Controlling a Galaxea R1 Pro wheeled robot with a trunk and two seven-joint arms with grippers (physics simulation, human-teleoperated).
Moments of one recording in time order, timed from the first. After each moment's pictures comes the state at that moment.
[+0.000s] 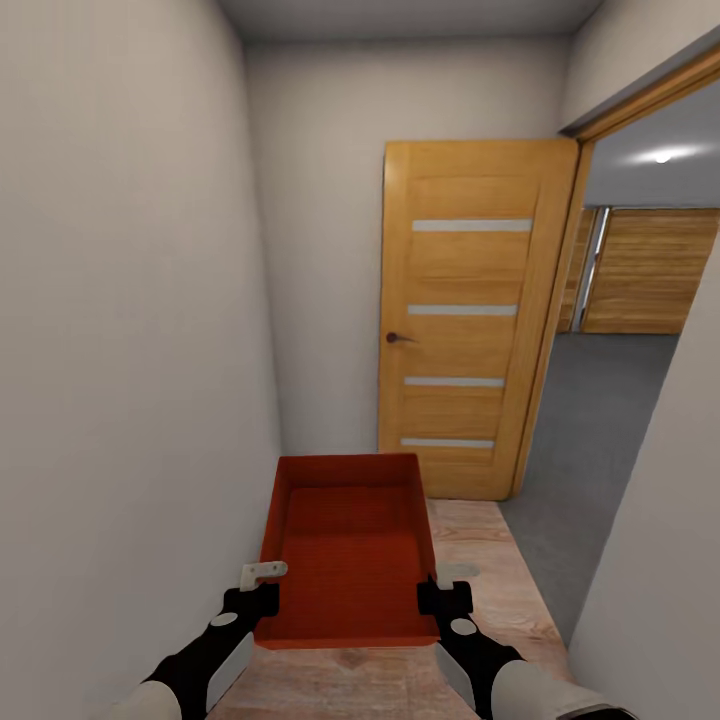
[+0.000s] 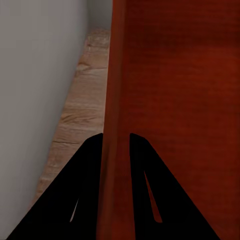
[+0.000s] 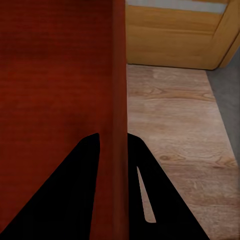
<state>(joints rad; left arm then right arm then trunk) -0.56 0.00 -0.43 -0.39 0.47 -0.04 0.20 -0.67 0.15 0.14 -0.09 -0.02 -0.27 -0.23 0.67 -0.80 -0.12</state>
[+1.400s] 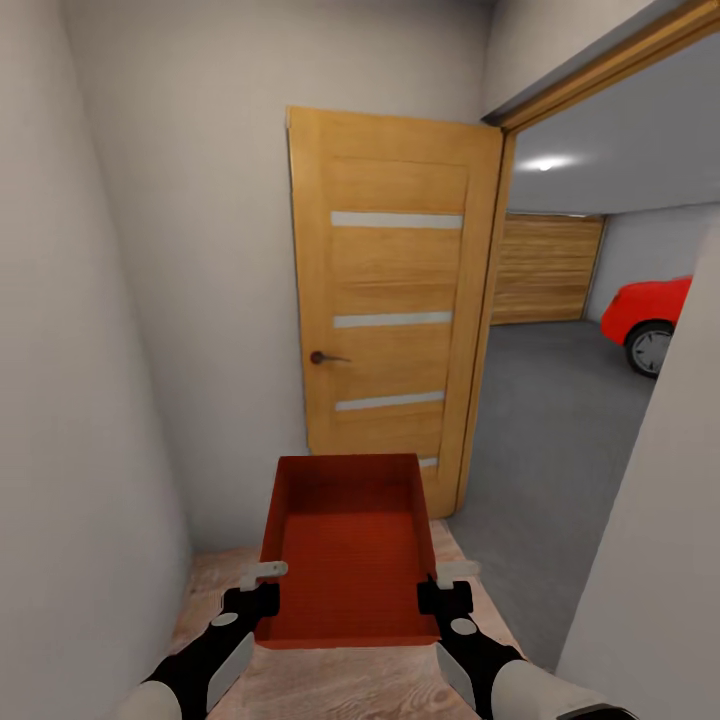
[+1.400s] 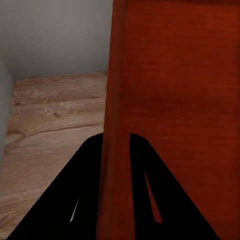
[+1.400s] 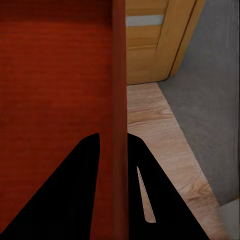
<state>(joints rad) -0.56 0.00 -0.44 -0.39 0.48 -0.04 0.20 -0.67 0.15 0.13 -0.09 -0.02 -0.27 -0.23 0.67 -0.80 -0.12</state>
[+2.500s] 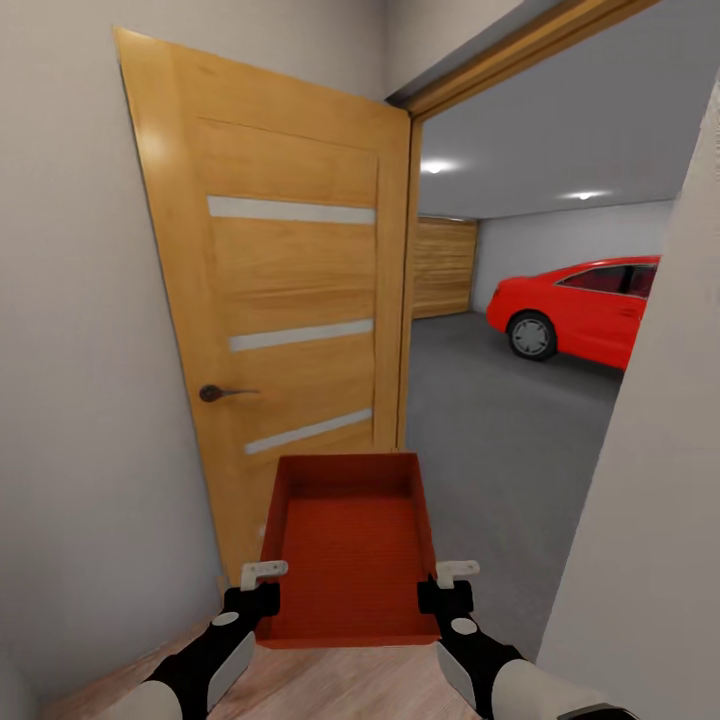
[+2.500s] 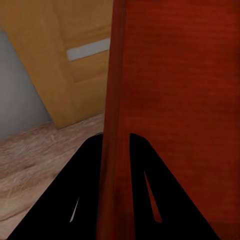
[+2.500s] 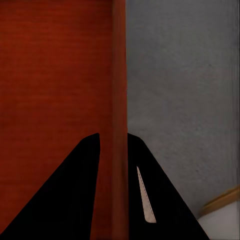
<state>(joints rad) -0.56 0.00 -0.44 -0.40 0.48 -0.03 0.21 -0.67 0.15 0.12 -0.09 -0.01 -0.27 -0.23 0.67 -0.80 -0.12</state>
